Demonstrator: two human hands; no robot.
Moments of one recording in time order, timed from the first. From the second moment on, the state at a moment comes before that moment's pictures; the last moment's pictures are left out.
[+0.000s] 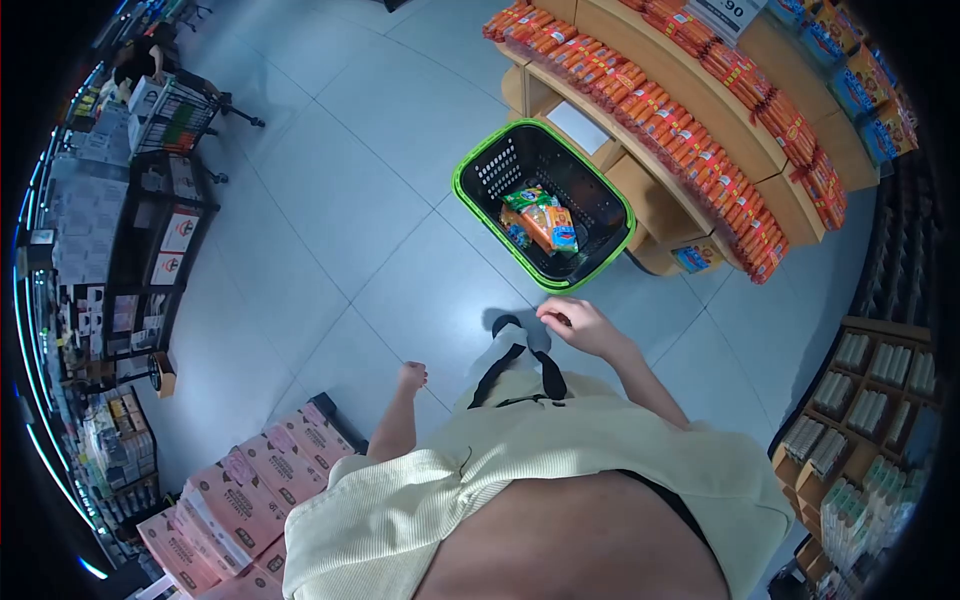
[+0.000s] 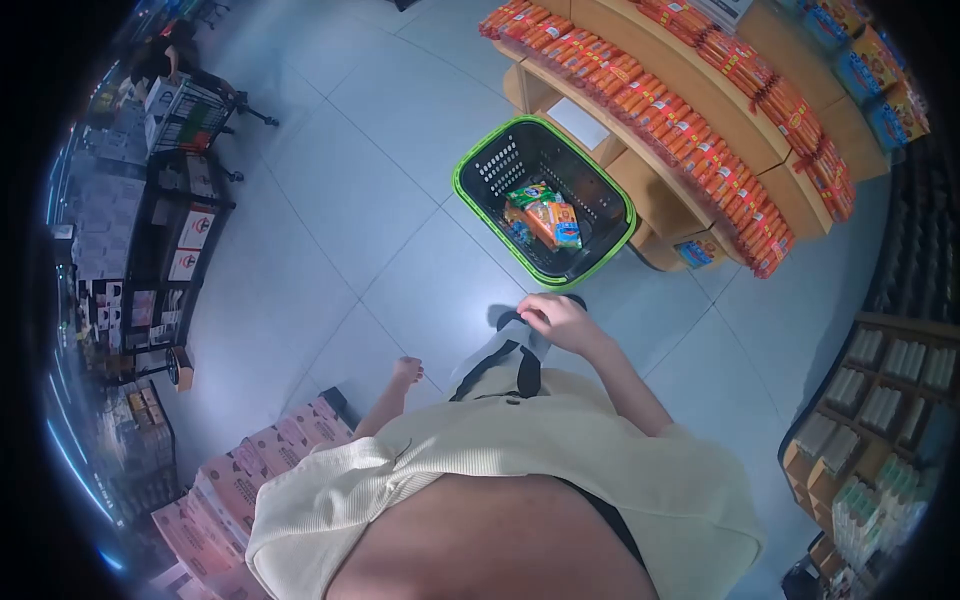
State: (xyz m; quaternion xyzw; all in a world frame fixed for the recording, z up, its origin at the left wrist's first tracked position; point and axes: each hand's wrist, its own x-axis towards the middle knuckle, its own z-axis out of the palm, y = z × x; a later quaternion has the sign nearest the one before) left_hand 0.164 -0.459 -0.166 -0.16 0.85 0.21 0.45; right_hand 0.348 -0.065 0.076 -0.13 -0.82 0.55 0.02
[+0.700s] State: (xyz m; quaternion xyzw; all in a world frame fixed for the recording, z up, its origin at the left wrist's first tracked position) left_hand 0.010 -0.199 -0.125 0.19 0.81 0.23 0.51; right_hand 0.303 0.047 0.022 -0.36 -0.77 0.52 0.11
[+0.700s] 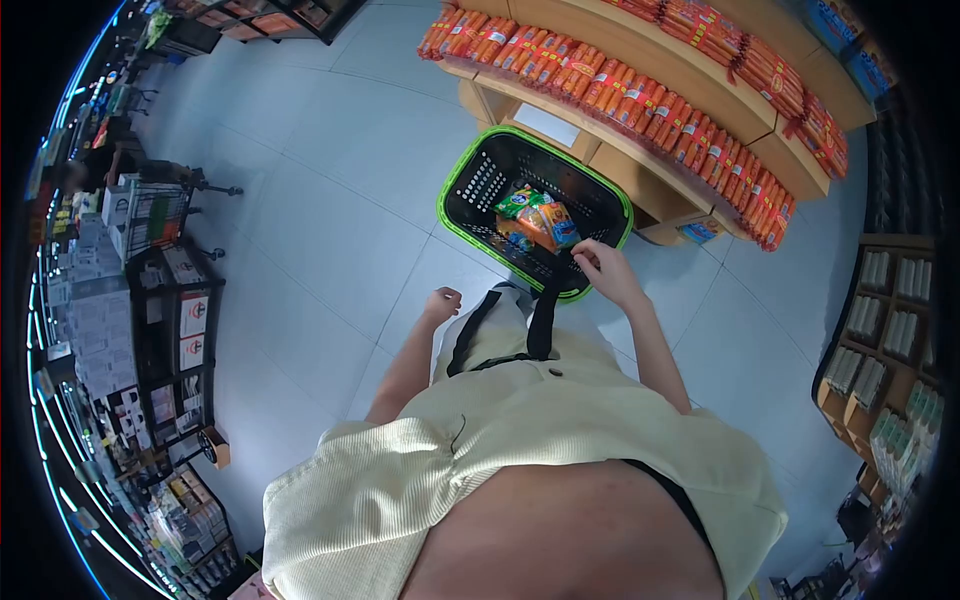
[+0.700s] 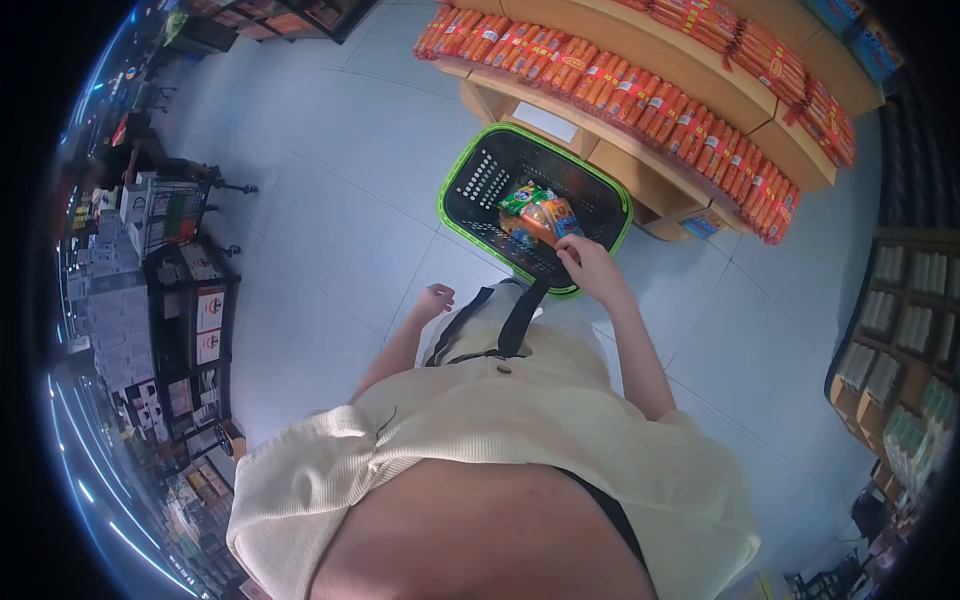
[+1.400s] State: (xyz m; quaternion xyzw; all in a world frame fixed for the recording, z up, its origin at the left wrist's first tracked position) left_hand -0.154 -0.094 -0.191 0.36 0.75 0.05 0.55; right_hand 0.211 -0.093 -0.016 -0.58 -0.61 0.51 0.16
